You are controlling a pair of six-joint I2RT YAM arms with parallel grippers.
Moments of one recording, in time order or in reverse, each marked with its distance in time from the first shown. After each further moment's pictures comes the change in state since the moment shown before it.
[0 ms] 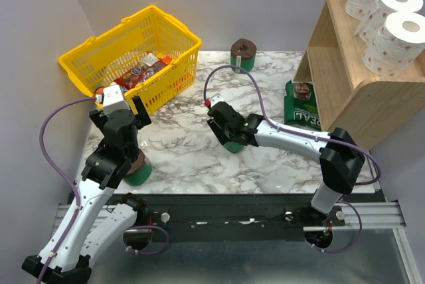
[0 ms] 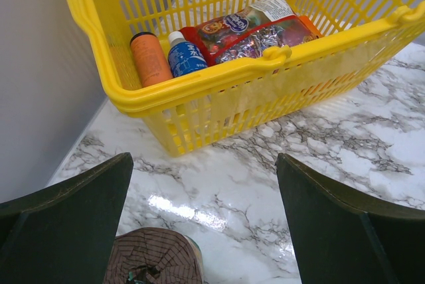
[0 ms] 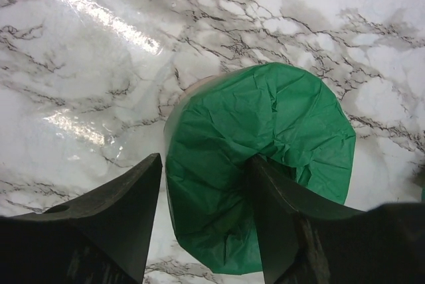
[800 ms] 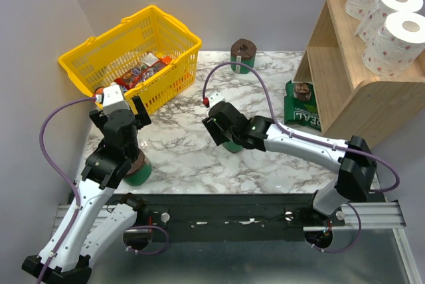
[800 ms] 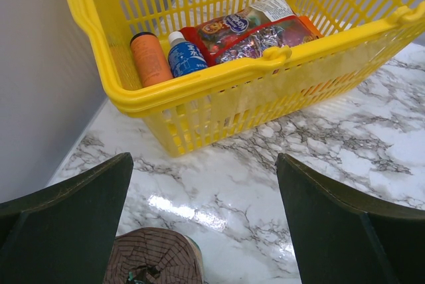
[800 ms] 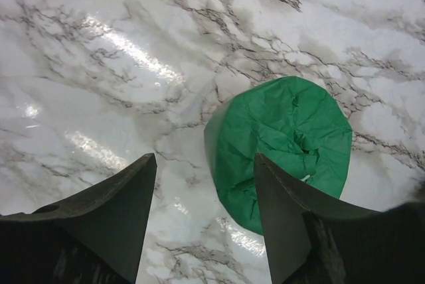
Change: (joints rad) left arm 0.000 0.000 0.000 0.000 0.000 0.000; right arm 0.072 -0.122 0.023 -0.004 -0.006 0.009
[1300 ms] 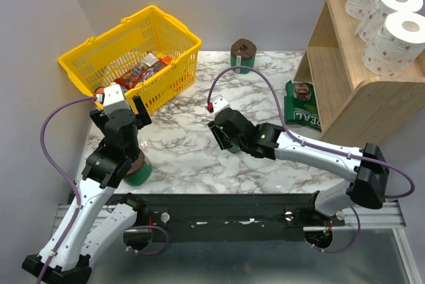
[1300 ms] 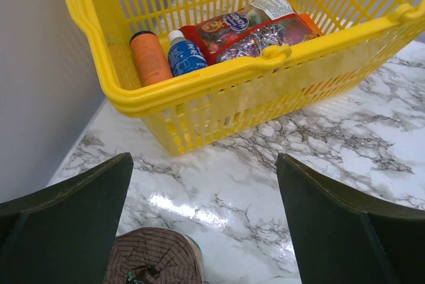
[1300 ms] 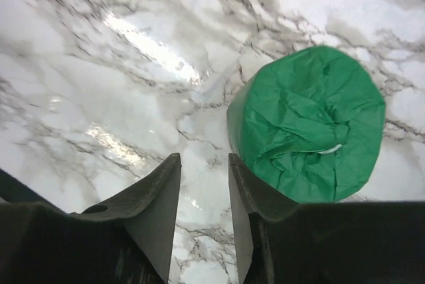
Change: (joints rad) left arm 0.000 0.008 0.000 0.000 0.000 0.000; right arm 0.047 -0.074 -0.093 0.025 -0.028 0.056
